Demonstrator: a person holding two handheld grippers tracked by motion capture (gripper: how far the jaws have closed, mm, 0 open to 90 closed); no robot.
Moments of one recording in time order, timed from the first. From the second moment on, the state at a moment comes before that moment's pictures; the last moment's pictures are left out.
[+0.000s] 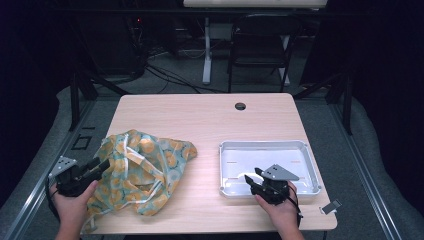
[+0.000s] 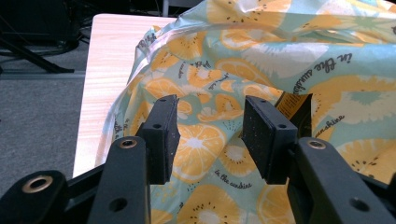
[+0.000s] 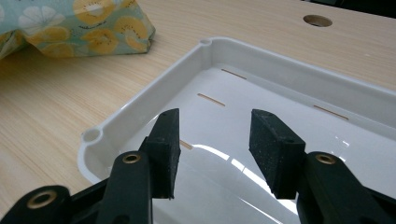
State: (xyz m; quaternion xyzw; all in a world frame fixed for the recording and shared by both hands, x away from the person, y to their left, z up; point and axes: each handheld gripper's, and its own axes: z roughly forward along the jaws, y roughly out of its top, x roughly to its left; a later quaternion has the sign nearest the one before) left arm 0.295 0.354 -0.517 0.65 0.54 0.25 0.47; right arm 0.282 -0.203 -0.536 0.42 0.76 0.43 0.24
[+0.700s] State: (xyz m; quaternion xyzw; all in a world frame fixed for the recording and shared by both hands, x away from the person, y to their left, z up) left arm 0.287 0.358 -0.515 0.65 0.55 0.25 0.47; right arm 0.284 -0.165 -0.517 0.38 0.79 0.42 0.23
